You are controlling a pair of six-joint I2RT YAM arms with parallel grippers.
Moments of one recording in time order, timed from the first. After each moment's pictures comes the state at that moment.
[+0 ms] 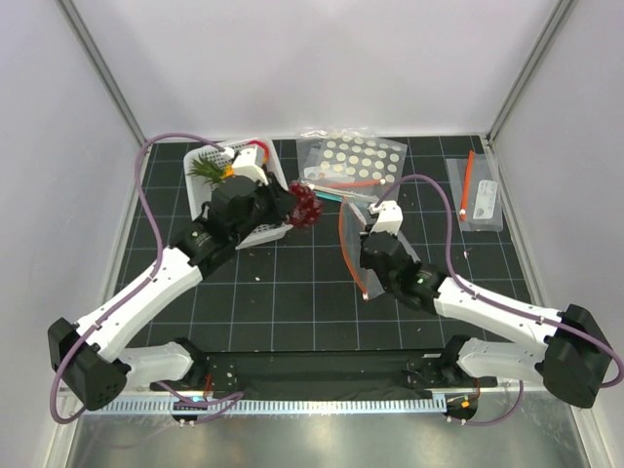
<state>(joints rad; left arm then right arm) -0.66 1.18 1.11 -0.25 -0.20 -0.58 0.87 1.12 0.68 -0.09 0.62 0.44</state>
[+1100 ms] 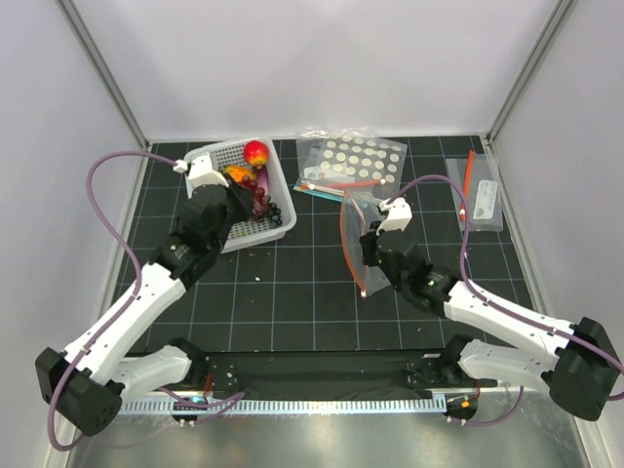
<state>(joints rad) -0.58 1.03 0.99 -0.22 -0.41 -0.58 0.82 1.04 0.65 -0.03 0.49 0.45</state>
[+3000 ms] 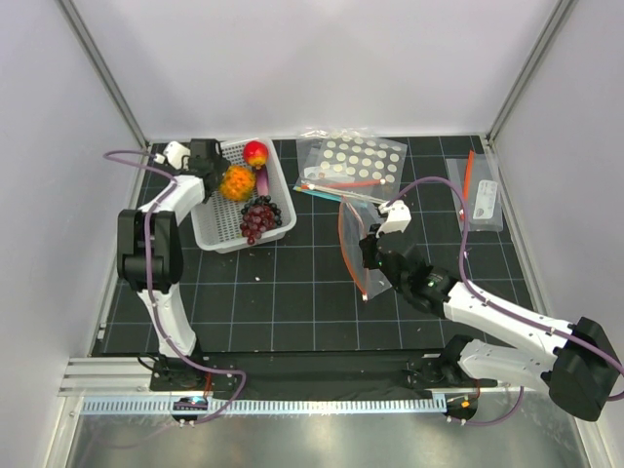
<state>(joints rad) -0.08 1.92 1.43 -0.25 -0.40 -1.00 0.82 1.04 0.63 -0.03 0.46 0.46</state>
